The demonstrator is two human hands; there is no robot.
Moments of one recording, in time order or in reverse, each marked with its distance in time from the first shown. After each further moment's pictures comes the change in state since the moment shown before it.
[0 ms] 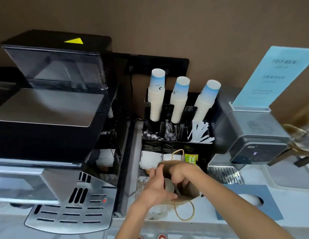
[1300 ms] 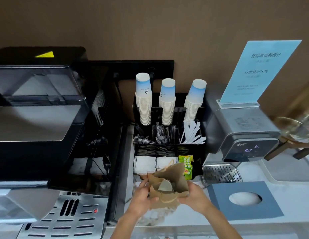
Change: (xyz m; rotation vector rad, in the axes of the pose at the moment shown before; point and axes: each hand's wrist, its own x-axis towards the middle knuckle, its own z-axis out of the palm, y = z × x) left_hand 0.045 -0.081 0.027 0.041 0.114 0.056; right_hand 0.042 0.090 0.123 0.727 0.539 -0.108
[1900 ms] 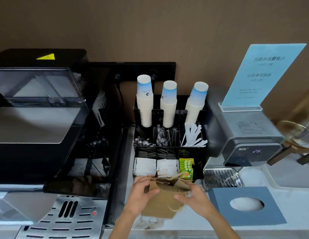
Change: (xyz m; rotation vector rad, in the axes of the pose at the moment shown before) left_hand -0.003 0.023 -0.019 -0.117 0.218 0.099; right_hand -0.004 -0.005 -0.008 0.261 0.012 -0.078
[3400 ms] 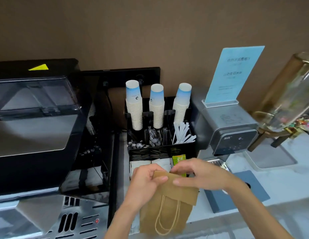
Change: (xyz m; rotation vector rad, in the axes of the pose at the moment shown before) left_hand -0.045 0.139 -0.060 -0.162 -0.203 0.090; right_hand -0.057 -0.149 -0.045 -0.396 -0.276 -0.252
